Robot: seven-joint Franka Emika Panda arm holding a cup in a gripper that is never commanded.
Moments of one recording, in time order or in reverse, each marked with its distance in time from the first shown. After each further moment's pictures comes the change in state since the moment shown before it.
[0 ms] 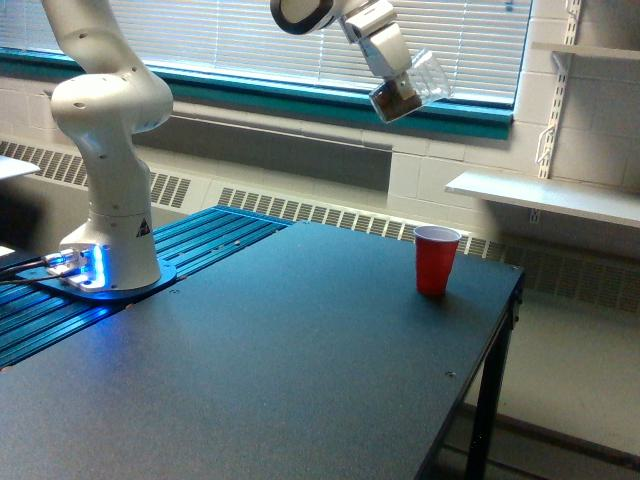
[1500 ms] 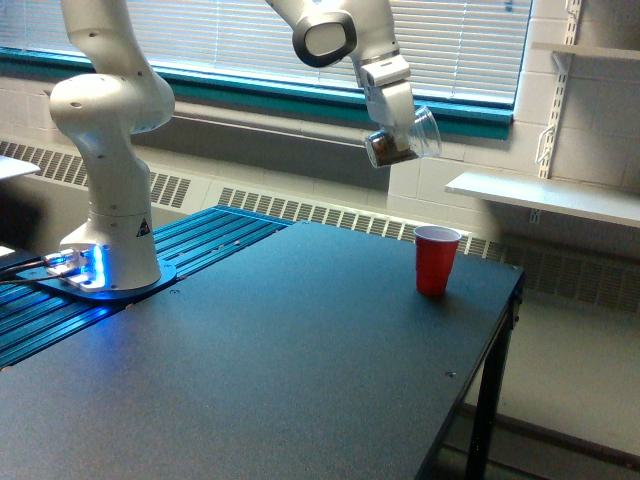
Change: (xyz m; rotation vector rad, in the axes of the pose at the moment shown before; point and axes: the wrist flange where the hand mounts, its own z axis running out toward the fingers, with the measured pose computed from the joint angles) arm -0.034 -0.009 0.083 -0.138 -0.186 -0.053
